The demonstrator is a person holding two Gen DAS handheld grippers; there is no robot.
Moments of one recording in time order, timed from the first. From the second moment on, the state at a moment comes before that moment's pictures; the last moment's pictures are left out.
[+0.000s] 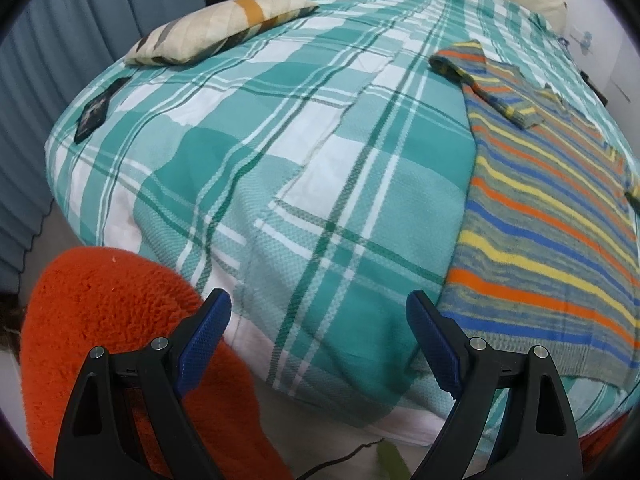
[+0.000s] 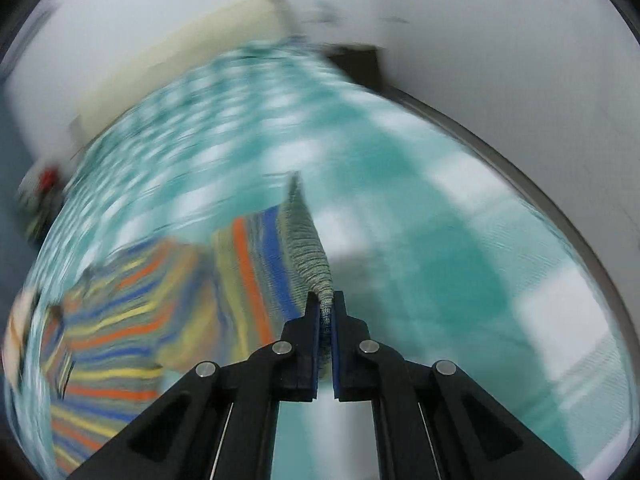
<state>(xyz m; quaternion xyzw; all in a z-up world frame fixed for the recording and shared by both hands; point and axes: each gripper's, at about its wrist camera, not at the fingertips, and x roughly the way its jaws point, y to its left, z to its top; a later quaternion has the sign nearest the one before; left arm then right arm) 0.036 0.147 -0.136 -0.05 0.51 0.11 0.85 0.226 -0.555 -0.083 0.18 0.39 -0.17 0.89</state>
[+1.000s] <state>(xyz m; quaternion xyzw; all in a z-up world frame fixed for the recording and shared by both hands) 0.027 0.153 -0.133 -0.06 0.51 0.09 0.86 0.170 -0.586 -0.132 0.17 0.44 -0.25 0.84</state>
